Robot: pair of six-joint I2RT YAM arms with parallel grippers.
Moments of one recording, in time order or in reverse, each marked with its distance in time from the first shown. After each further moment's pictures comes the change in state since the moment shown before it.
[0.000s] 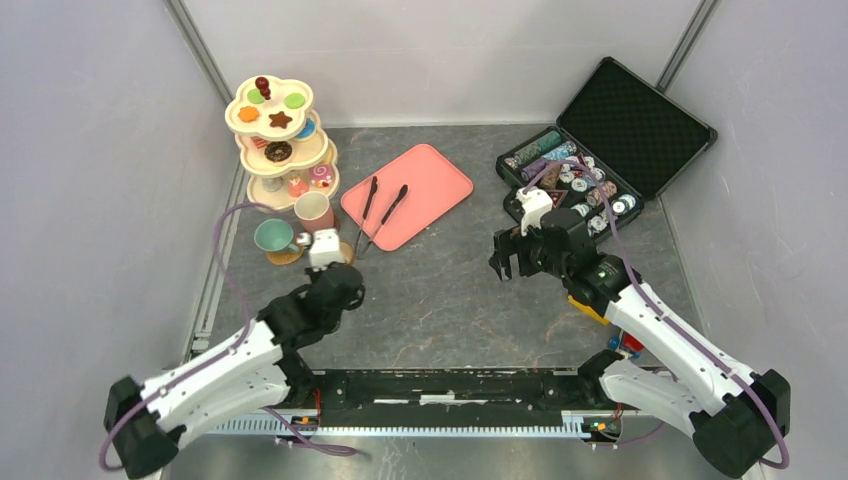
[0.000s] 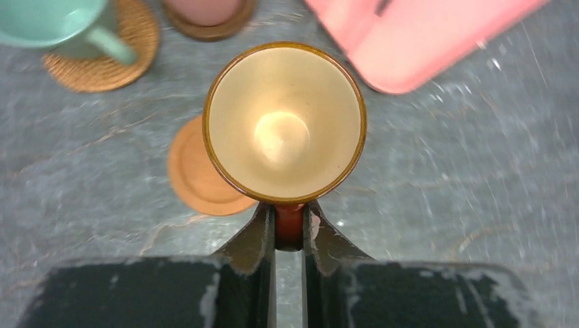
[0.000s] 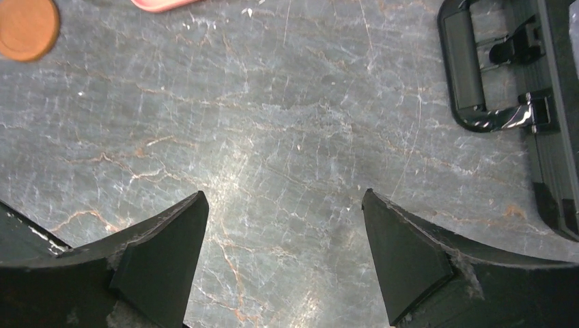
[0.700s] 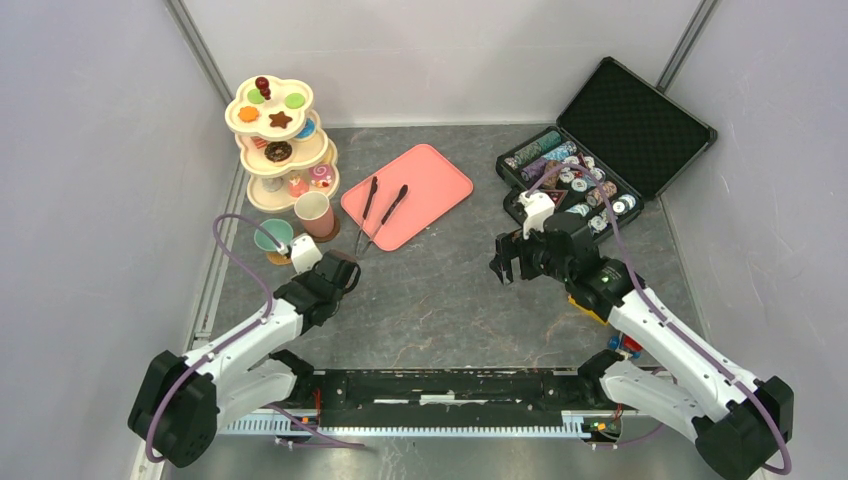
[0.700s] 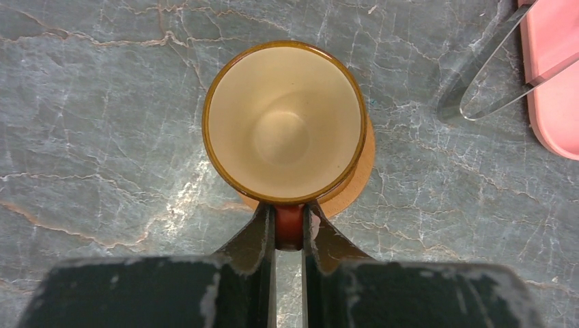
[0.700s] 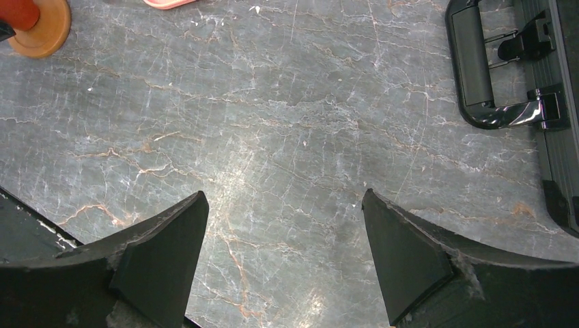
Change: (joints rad) left arm 0.368 0.179 -0.095 0.029 0.102 -0.291; right arm 0.000 -0.032 -0.031 -0.003 -0.020 0.004
